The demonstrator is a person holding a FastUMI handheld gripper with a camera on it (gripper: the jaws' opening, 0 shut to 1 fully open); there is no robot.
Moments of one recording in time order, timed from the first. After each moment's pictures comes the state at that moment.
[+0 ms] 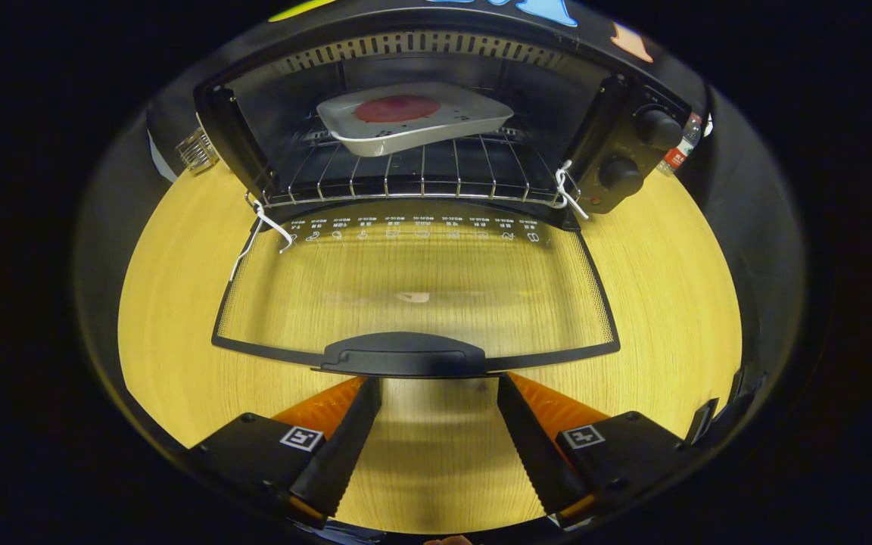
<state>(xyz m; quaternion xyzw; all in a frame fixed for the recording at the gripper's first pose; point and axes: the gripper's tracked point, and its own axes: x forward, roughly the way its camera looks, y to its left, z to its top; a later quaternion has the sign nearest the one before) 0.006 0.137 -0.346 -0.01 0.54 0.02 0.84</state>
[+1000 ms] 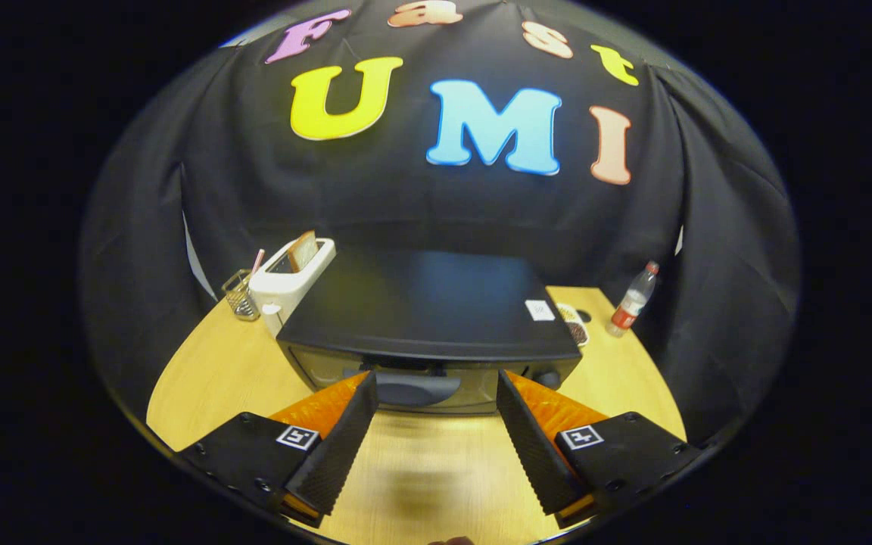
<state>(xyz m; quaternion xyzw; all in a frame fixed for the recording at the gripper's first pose) 0.045 0.090 -0.120 -0.03 0.23 0.03 0.97</state>
